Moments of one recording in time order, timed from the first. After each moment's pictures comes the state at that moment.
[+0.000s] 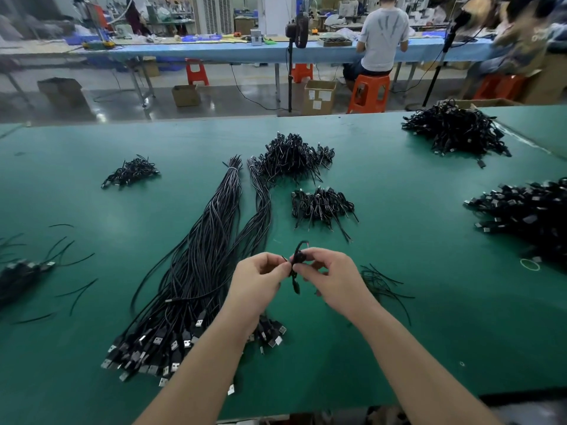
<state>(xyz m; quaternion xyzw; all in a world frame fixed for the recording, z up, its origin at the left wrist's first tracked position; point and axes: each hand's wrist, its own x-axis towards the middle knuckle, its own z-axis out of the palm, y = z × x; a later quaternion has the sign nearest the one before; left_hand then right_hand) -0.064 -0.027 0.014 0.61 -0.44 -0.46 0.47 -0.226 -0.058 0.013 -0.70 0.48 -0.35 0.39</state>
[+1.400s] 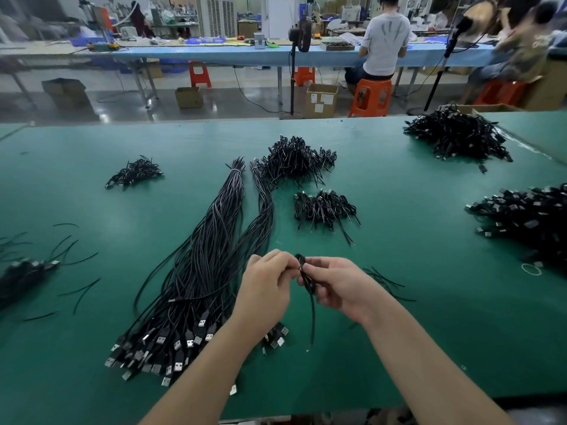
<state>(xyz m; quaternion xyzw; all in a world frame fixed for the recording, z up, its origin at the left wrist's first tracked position) -0.068 -0.019 0.012 0.58 -0.70 -0.10 0.40 -0.226 -0.062 0.021 -0.42 0.45 -0.30 0.73</state>
